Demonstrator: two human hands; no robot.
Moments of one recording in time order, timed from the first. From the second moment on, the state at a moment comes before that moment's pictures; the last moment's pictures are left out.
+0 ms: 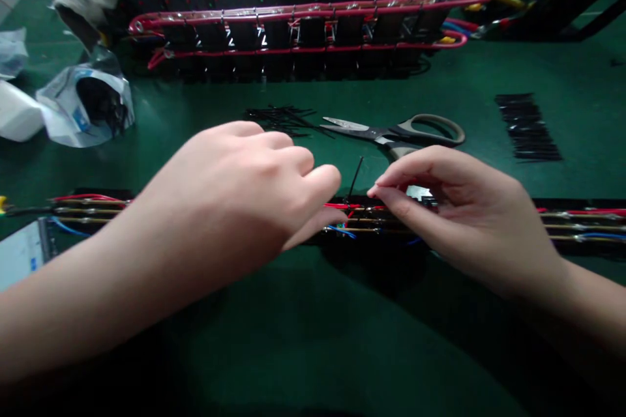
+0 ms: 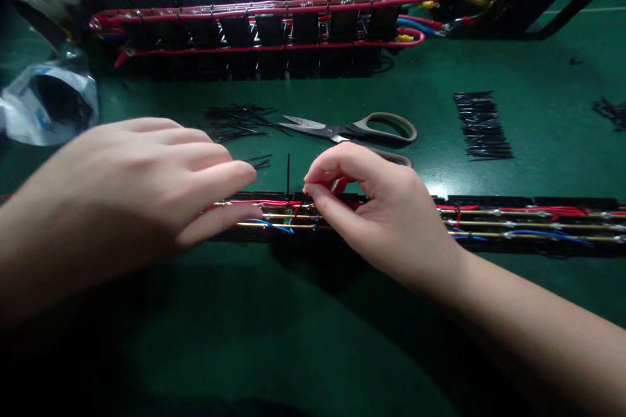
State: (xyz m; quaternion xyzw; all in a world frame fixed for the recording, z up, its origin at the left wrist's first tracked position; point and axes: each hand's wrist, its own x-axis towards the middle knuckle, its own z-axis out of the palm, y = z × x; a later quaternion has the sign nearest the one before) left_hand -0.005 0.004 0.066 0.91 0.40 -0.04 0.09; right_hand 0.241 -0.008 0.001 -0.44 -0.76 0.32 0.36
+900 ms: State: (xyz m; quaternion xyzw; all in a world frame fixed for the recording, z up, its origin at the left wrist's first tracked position) left_hand 0.018 -0.042 -0.013 0.96 0.19 0.19 -0.09; right_hand 0.238 -0.007 0.003 -0.38 -0.85 0.25 0.27
